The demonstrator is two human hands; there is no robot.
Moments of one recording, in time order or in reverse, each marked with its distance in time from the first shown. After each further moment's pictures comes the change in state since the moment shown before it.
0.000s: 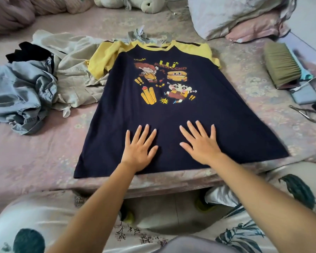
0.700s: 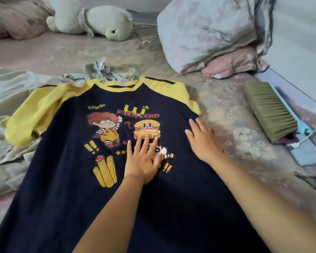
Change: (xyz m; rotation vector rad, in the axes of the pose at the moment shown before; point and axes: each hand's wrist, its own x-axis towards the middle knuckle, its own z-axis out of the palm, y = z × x) left_hand 0.277 0.056 -0.028 -0.102 -0.003 0.002; right_hand 0.212 0.163 -0.067 0.340 0.311 0.311
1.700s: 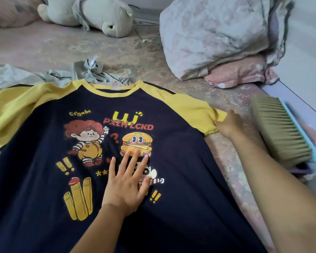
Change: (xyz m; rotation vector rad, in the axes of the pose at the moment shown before) left_hand 0.001 -0.004 0.020 0.003 0.207 0.021; right_hand 0.145 0.105 -0.028 0.176 0.132 0.414
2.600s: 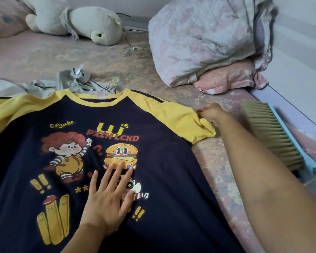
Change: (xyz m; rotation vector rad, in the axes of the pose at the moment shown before) left_hand 0.001 -0.002 -0.002 -0.023 -0.032 -0.007; right_hand 0.058 -0.037 -0.005 0.422 -0.327 0.123
